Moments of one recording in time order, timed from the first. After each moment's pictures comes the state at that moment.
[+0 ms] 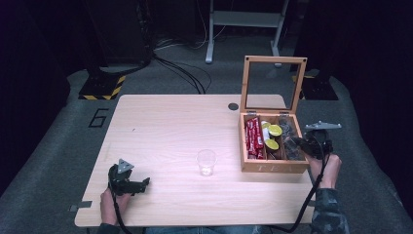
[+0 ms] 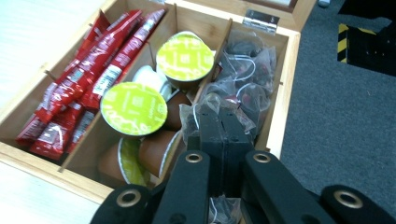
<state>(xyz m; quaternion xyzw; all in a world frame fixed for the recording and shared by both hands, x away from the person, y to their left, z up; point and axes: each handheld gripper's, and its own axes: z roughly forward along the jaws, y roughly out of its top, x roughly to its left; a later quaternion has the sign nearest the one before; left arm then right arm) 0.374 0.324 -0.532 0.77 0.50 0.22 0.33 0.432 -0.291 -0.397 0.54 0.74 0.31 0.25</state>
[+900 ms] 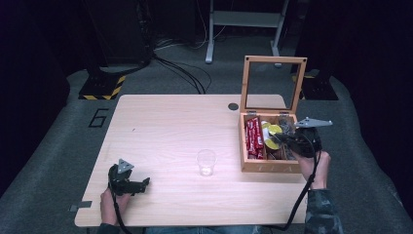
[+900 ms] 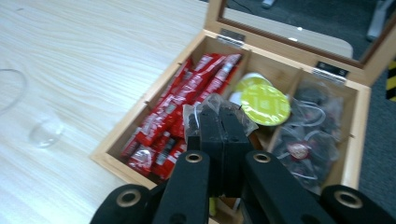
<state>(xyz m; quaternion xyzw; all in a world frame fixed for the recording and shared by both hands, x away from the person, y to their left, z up) 0.374 0.324 -0.532 0.77 0.50 0.22 0.33 0.419 -0.246 -0.369 0.47 0.77 0.37 0.22</state>
